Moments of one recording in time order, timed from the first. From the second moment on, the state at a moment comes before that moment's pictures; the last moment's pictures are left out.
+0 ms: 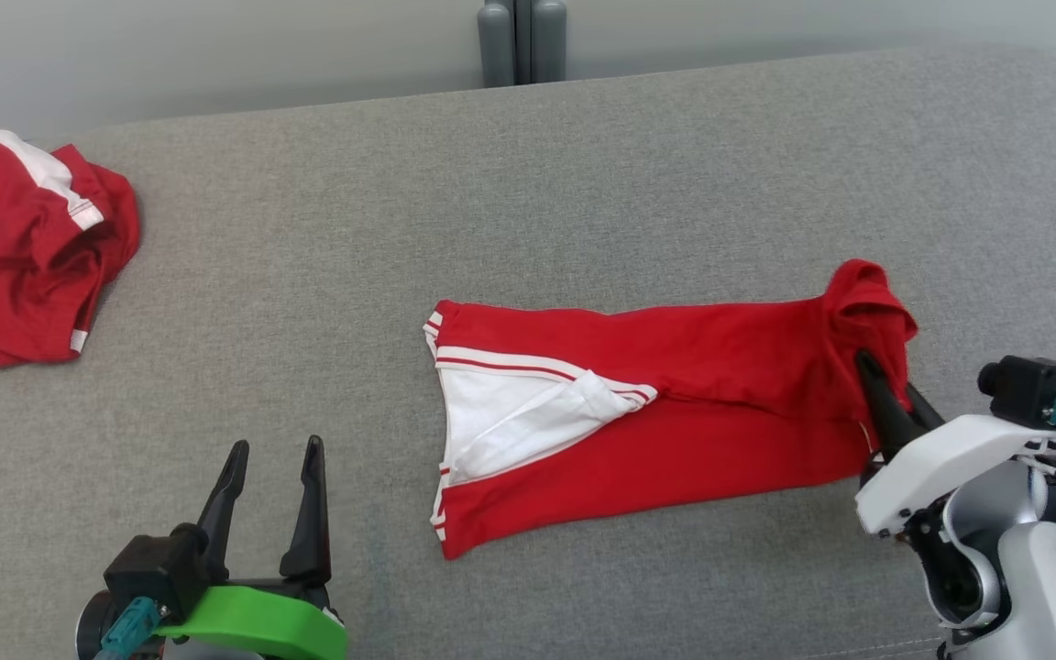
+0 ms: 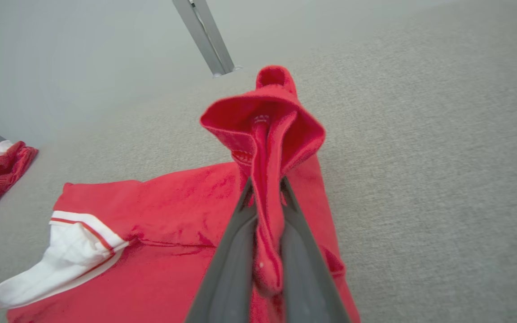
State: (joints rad) left arm 0.00 0.30 -0.38 0.01 -0.57 0.18 -0.23; right arm -0.15 -0.13 -0.04 0.14 0.44 0.13 0.17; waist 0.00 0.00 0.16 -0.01
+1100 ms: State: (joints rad) left arm -0.01 0.28 -0.42 0.05 -0.57 0.17 -0.24; right arm -0.36 -0.05 0.42 0.44 0.69 0.13 0.08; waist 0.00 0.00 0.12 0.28
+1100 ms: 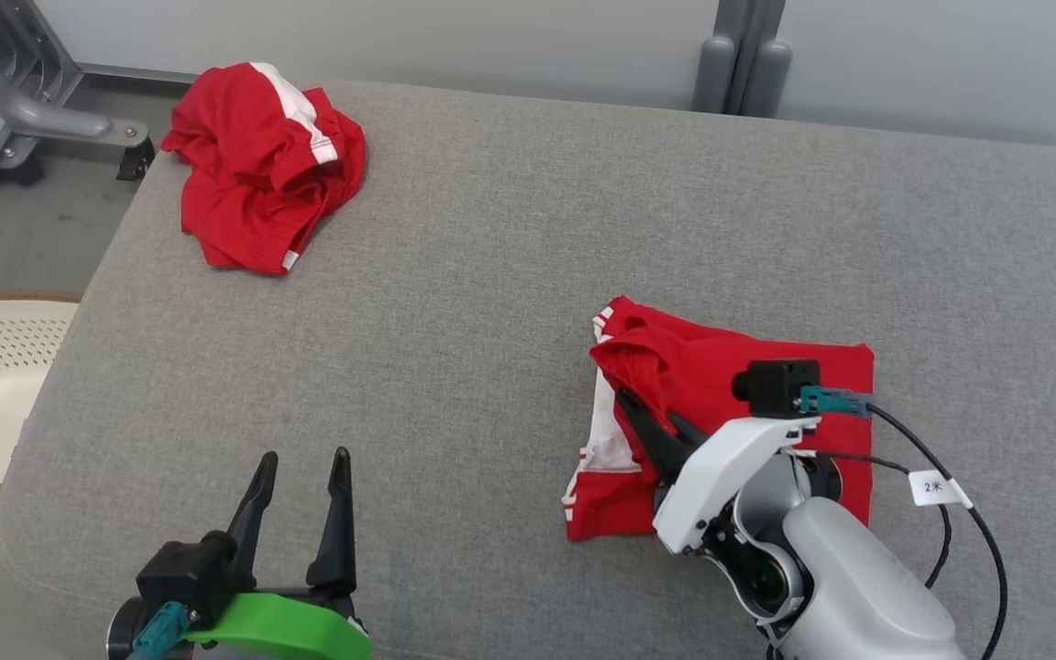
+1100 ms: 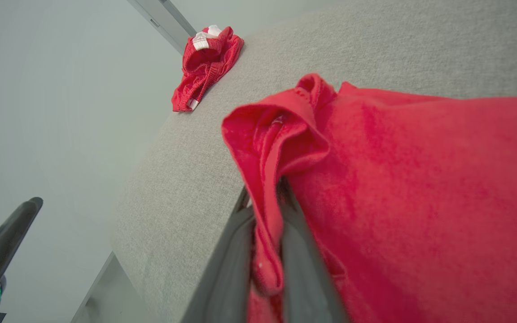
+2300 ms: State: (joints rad) left arm -0.05 0.23 -0.35 0.15 -0.52 0.13 -0.26; right arm -0.19 -0.07 0.08 0.28 0.24 0.13 -0.20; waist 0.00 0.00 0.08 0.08
